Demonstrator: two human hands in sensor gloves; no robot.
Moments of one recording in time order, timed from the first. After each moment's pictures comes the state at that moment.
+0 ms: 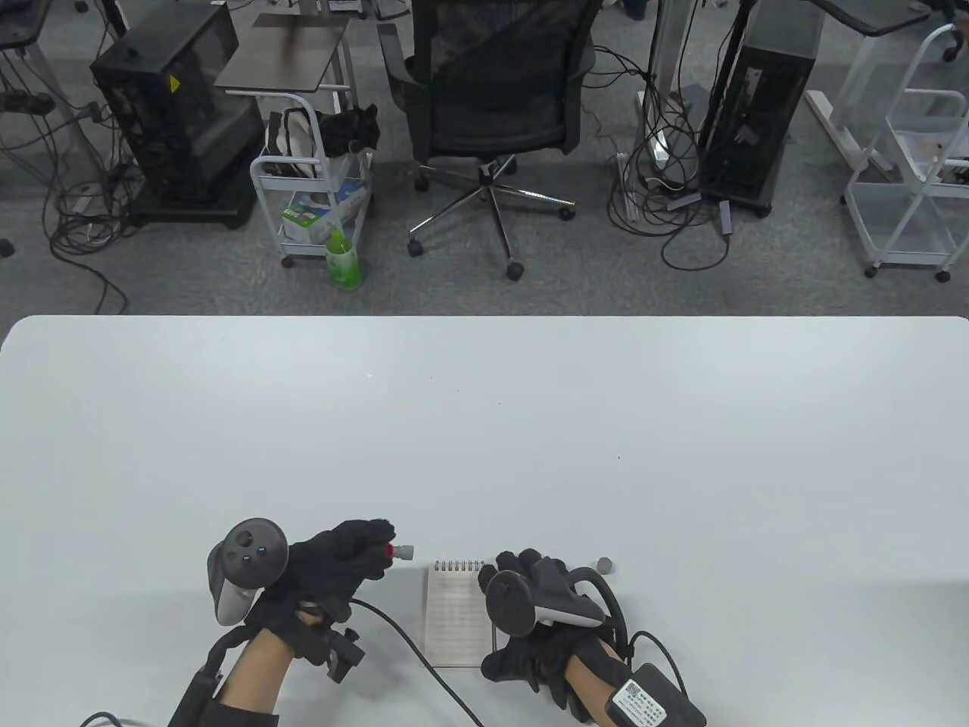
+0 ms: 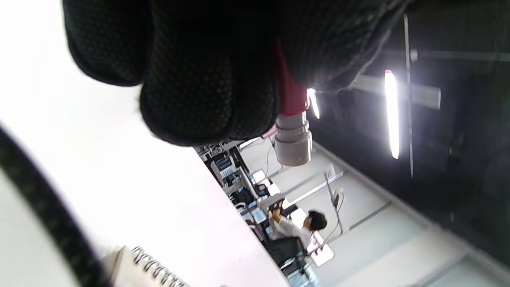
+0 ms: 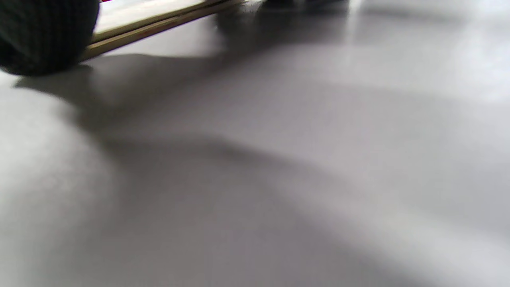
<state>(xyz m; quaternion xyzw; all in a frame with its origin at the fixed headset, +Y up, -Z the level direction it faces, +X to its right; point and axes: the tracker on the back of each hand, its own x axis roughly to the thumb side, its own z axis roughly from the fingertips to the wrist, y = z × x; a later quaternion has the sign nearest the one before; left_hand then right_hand) -0.263 -0.753 -0.301 -0.01 -0.17 0.54 0.83 0.038 -0.803 -0.270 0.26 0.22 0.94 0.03</state>
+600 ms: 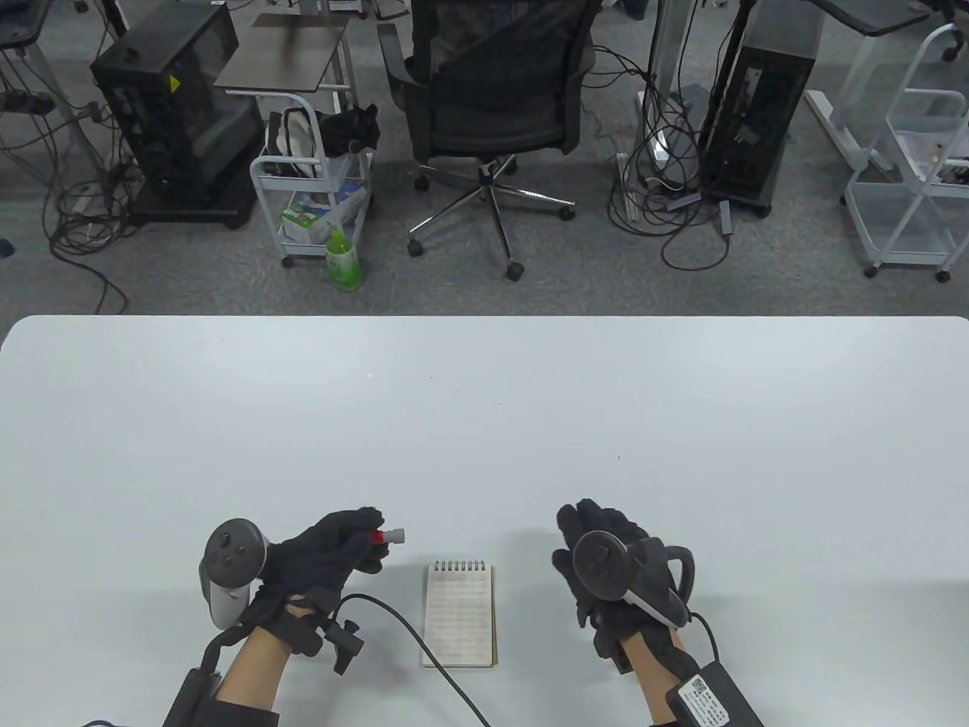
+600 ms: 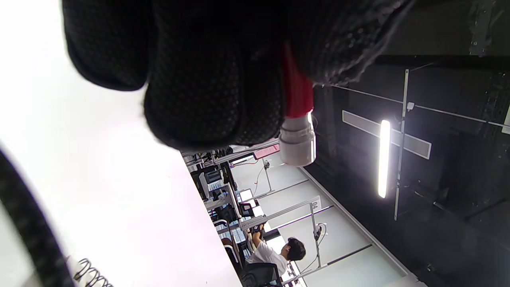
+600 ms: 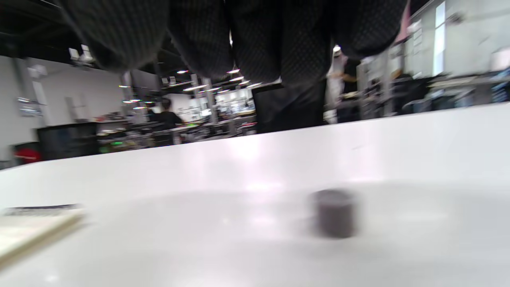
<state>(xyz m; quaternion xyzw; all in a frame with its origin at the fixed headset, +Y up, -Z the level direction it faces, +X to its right) -0.265 -0.754 -0.301 0.00 -0.16 0.59 0.79 0.131 -0.741 -0.291 0.07 -0.05 0.99 0.10</state>
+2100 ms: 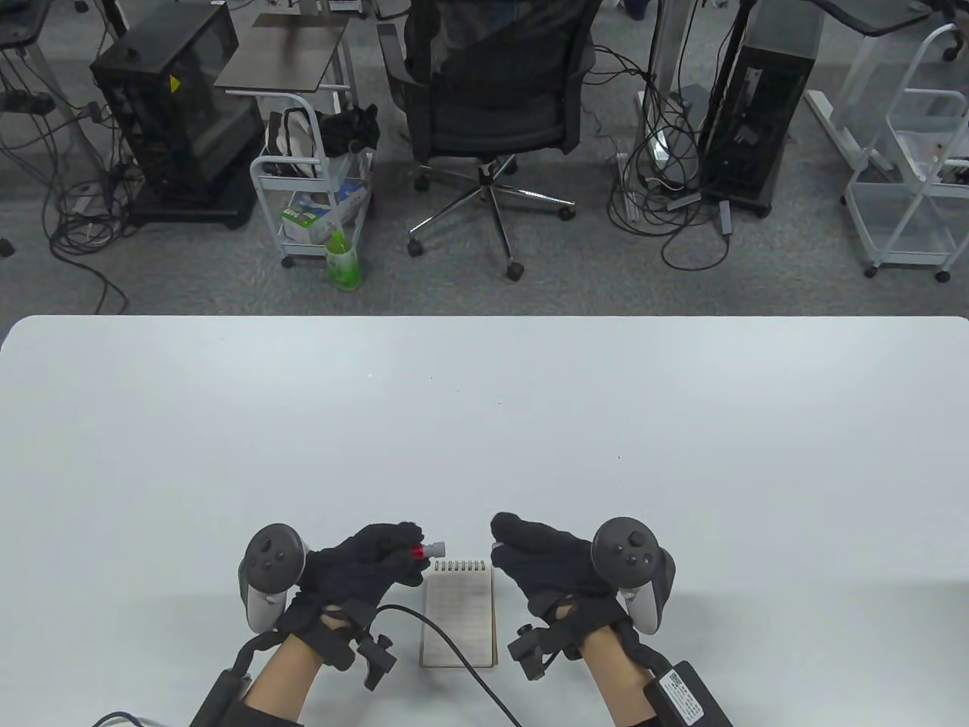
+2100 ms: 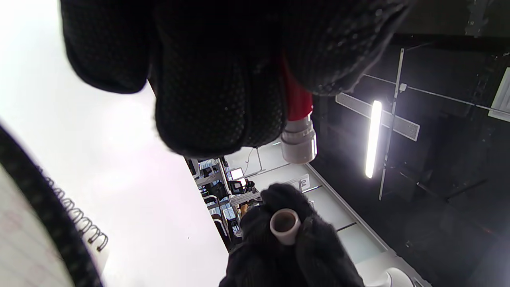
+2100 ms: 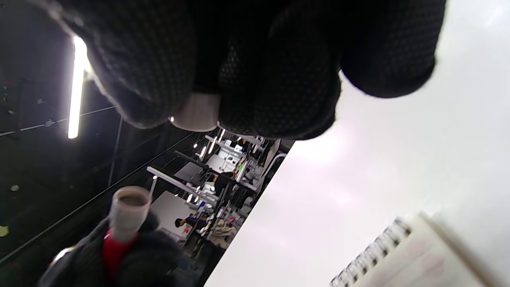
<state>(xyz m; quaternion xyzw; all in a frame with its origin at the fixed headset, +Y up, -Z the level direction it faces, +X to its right) -0.216 -0.752 -0.290 -0.03 -0.19 0.59 0.78 0.088 -0.747 -0.288 0.08 0.01 0.82 0.57</state>
